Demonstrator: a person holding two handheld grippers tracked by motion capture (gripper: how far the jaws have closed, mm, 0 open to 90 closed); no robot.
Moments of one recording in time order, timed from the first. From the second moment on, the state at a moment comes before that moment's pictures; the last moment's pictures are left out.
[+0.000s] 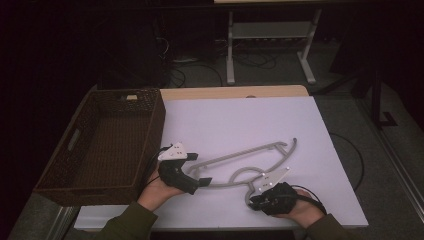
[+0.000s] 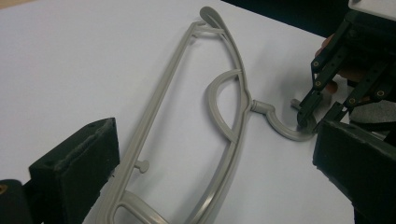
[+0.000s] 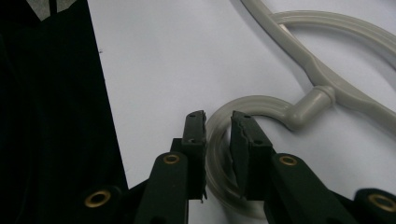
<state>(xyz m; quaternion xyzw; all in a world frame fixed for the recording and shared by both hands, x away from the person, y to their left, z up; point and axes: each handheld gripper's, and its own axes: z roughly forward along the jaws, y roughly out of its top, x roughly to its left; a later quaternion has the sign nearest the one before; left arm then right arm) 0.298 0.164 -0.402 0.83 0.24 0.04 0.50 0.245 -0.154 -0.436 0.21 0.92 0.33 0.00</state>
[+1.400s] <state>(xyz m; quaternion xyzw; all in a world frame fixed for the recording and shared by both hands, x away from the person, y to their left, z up) 0.297 0.156 -0.409 0.85 0.22 0.05 0.47 0.245 -0.158 -0.426 0.18 0.92 0.36 0.02</state>
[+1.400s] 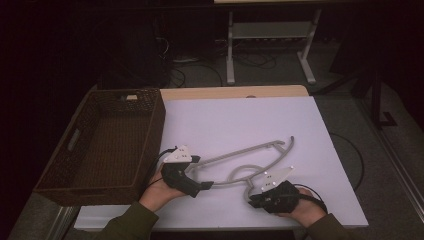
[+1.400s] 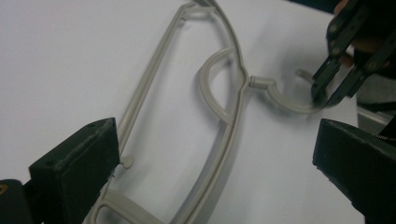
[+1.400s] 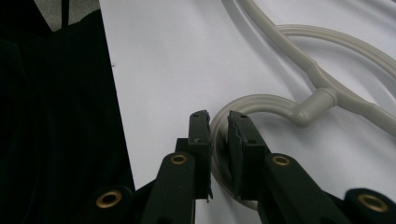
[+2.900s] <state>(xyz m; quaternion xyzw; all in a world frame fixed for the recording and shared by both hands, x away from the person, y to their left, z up) 0.313 0.096 -0.441 0.92 0.15 0.01 0.37 0.248 -0.159 -0.403 0.18 0.91 0.37 0.01</state>
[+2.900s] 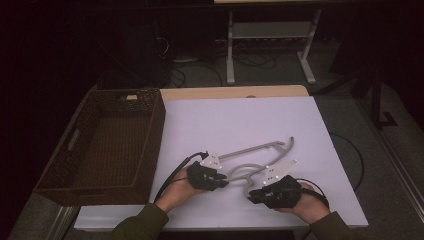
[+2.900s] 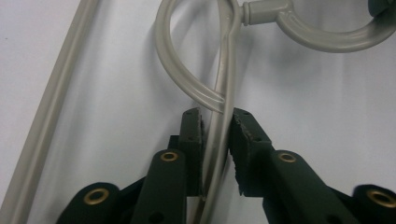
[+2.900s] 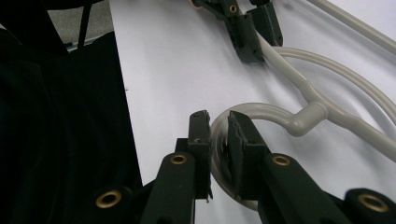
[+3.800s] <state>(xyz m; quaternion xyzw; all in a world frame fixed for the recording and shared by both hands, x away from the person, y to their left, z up) 0.315 0.098 -0.436 0.91 0.15 0.01 0.38 0.251 -0.175 -0.393 0.24 0.87 0.43 0.07</state>
